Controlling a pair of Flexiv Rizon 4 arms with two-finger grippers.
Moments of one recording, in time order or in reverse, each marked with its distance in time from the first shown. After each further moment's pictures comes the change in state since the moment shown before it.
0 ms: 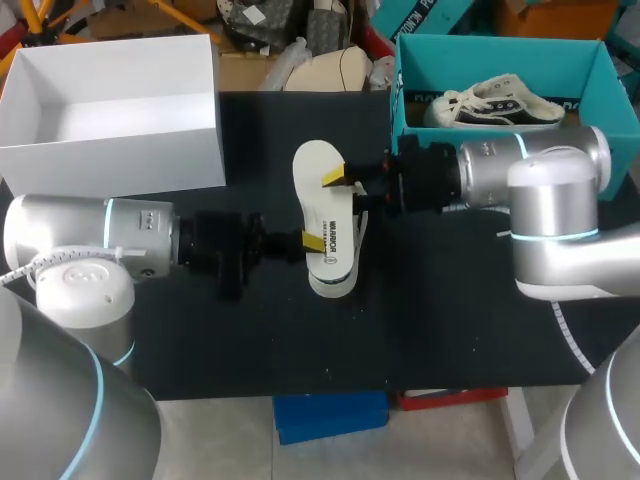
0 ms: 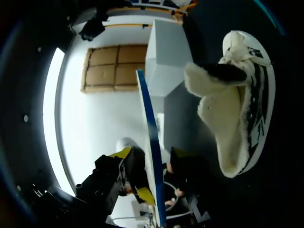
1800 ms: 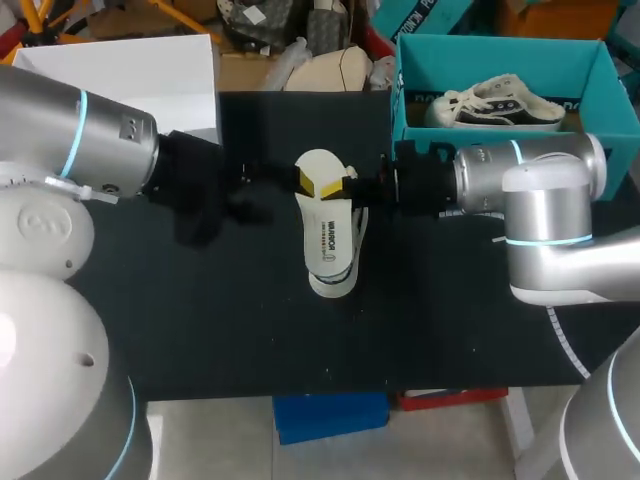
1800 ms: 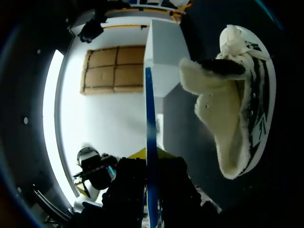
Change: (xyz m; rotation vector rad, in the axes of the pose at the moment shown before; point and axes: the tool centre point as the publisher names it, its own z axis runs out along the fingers) left arm -0.073 0.024 -0.052 -0.005 0.413 0.086; right arm -0.007 -0.002 0.006 -0.009 0.000 0.015
